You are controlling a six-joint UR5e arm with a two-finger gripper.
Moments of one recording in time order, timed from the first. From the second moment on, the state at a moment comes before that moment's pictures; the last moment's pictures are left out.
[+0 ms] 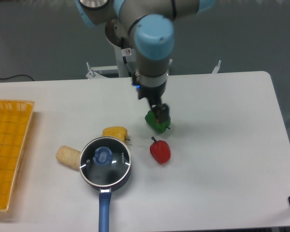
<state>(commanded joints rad) 2.33 -1.81 -1.54 -1.33 1.54 1.42</state>
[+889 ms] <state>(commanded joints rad) 2.17 -1.98 -1.48 -1.23 1.57 1.47</state>
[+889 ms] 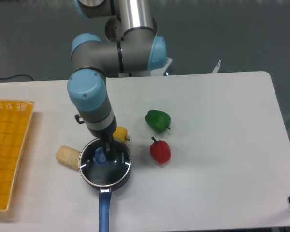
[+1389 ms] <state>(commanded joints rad) 2.16 -2.01 -1.48 -1.19 1.54 1.48</state>
